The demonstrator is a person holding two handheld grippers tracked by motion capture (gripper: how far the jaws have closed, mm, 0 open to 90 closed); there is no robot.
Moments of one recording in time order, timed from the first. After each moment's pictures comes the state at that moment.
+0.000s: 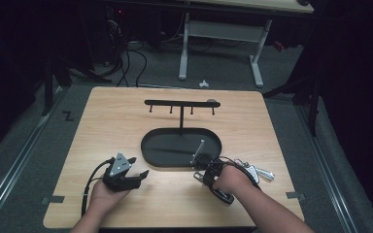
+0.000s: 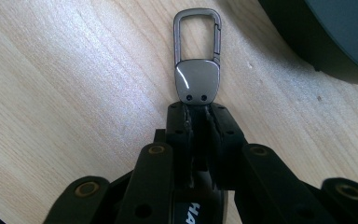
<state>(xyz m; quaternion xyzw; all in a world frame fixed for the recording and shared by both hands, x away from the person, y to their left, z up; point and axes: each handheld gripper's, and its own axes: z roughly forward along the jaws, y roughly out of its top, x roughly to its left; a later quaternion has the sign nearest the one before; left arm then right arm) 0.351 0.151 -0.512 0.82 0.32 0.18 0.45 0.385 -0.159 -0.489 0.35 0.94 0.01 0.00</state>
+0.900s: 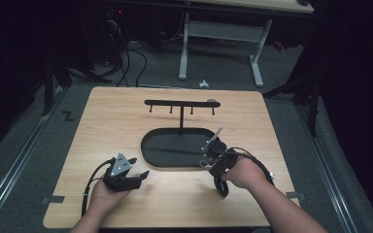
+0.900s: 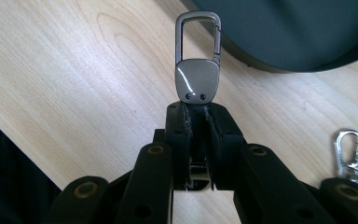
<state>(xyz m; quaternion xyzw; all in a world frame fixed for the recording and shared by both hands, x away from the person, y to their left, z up) 0.351 0.150 -0.513 0.82 0.31 0.19 0.44 0.379 -0.185 -0.423 0.39 0.92 0.08 0.02</state>
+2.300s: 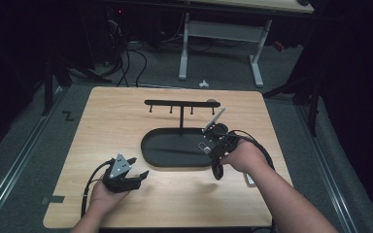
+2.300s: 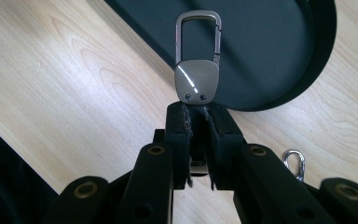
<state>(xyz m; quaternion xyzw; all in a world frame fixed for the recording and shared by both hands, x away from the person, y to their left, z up) 0.348 0.151 -0.512 0.82 0.31 0.20 0.45 0.402 -0.179 -0.377 0.41 0.91 0.10 0.04</state>
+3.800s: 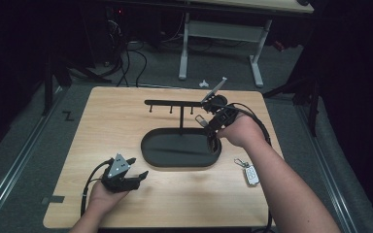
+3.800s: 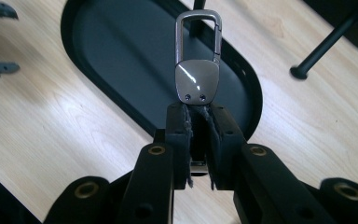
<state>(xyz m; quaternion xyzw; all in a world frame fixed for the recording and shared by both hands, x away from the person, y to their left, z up) 0.349 0.153 -0.512 0.82 0.31 0.19 0.45 0.444 -0.170 -0.319 0.42 0.89 0.15 0.09</state>
